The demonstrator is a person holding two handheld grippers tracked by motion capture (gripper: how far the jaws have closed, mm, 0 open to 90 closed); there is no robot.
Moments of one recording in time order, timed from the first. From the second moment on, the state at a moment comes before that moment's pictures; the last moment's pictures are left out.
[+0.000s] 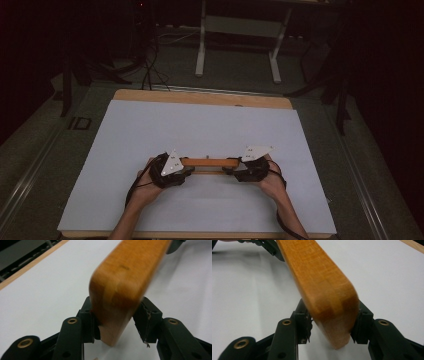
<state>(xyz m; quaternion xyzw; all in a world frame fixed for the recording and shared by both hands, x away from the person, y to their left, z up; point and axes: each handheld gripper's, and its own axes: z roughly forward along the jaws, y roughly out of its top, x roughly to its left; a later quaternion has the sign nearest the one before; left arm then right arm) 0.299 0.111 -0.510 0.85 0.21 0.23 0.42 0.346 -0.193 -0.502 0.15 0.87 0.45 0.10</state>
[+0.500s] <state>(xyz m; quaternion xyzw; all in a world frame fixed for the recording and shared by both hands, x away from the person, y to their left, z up) 0.298 0.112 -0.506 0.85 0.21 0.23 0.43 0.342 -0.193 -0.495 0.14 0.87 0.45 0.11</state>
